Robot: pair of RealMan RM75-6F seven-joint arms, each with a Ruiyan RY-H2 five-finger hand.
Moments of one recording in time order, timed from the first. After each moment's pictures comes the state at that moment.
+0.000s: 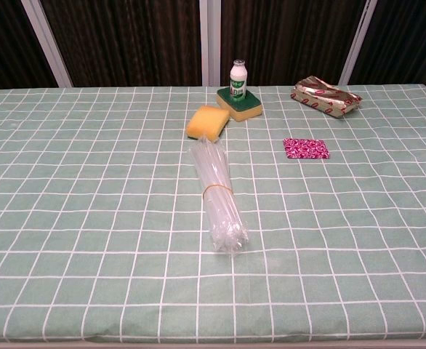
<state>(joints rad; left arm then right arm) 0.01 -1.18 -0.05 -1.62 1.42 1.54 0.12 0.06 -1.11 0.03 -1.71 -1.57 1.50 0.01</state>
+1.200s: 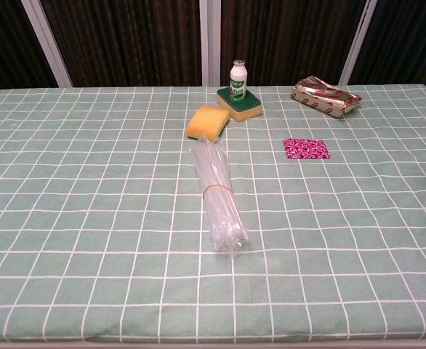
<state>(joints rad) 0.02 -1.19 -0.05 -1.60 1.41 1.54 0.10 0.33 -1.17 0.13 -1.66 -1.38 1.07 -0.01</state>
